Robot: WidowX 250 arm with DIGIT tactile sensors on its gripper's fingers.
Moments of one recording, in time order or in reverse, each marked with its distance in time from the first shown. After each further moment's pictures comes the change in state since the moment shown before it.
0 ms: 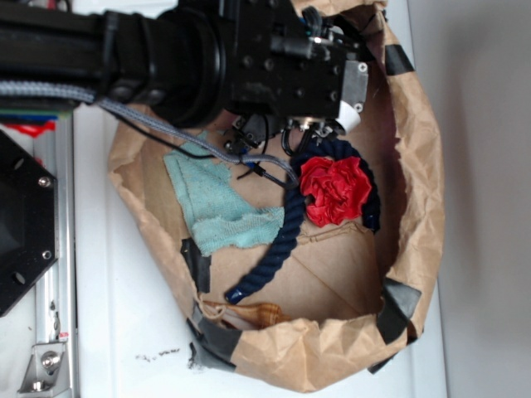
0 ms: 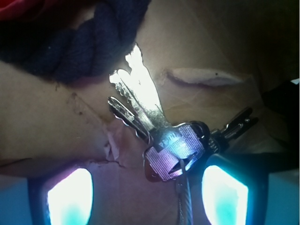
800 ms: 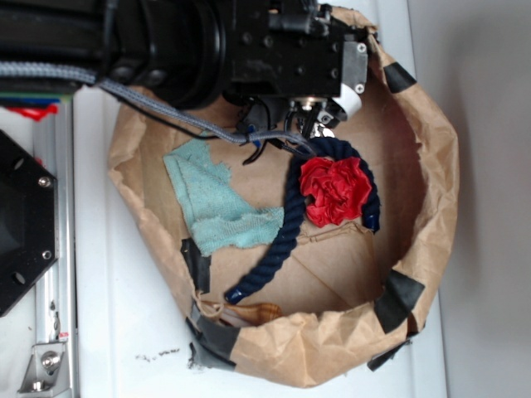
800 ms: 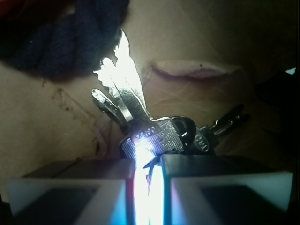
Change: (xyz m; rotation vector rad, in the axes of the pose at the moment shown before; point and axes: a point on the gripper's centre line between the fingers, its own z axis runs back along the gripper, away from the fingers) arm -0.004 0.004 -0.001 -0.013 -0.015 0.016
